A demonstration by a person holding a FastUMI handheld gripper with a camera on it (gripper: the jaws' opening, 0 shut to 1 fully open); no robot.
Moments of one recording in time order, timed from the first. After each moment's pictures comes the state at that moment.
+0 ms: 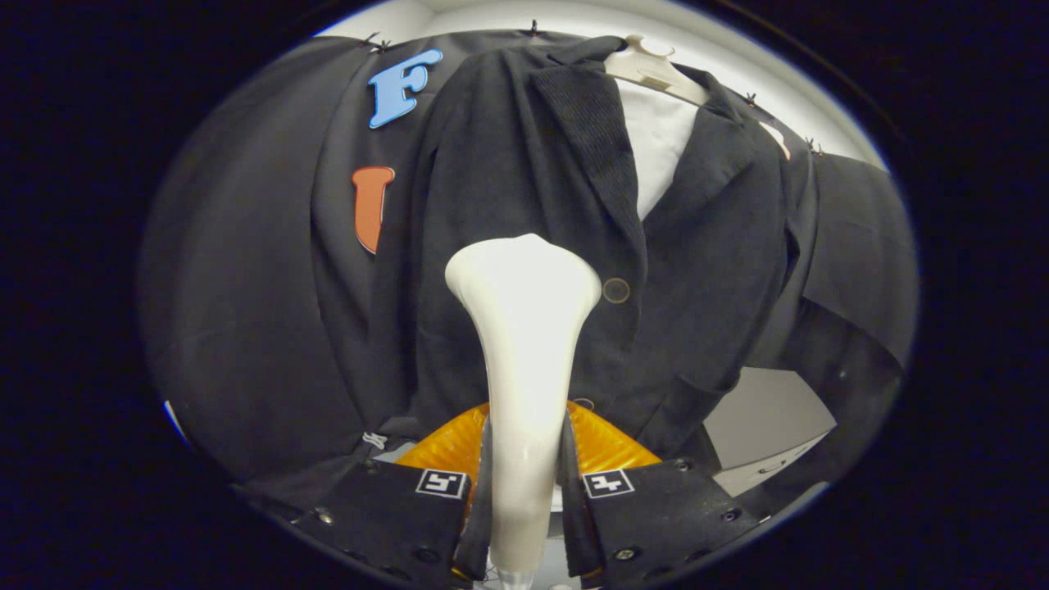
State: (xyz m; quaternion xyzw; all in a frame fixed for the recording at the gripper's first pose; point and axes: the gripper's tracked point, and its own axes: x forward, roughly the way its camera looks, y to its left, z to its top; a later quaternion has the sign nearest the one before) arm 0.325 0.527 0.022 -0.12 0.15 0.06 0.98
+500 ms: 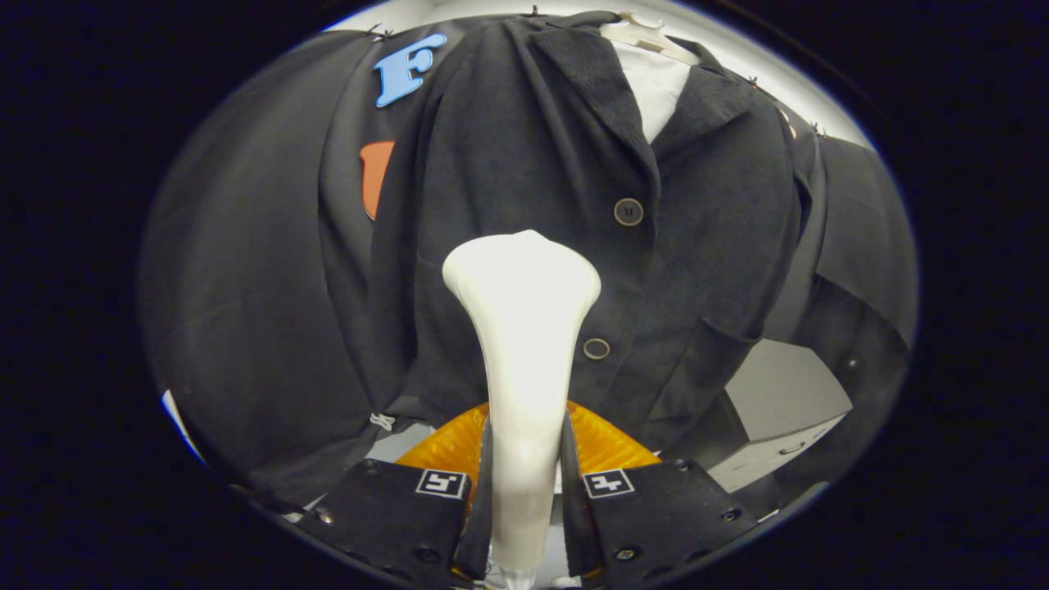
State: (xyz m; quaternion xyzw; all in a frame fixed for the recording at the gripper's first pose) arm 0.322 0.515 -0.030 -0.12 0.19 0.07 0.97
